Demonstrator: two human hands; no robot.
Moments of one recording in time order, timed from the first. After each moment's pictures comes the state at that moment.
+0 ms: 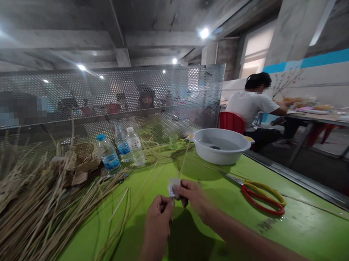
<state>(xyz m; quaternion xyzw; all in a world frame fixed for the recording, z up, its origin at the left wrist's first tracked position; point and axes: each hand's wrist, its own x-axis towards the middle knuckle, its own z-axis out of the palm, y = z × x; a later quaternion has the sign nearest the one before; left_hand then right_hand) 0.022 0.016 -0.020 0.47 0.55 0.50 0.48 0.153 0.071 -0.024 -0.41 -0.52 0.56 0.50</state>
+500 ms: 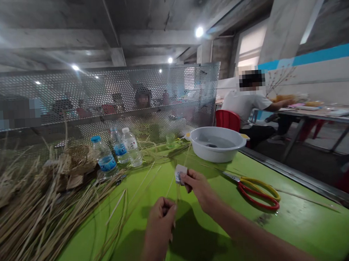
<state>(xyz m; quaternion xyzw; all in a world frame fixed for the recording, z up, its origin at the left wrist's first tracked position) 0.023 0.014 -0.023 0.48 0.55 0.45 0.51 0.163 0.079 -0.021 -0.42 -0.49 0.50 0.58</state>
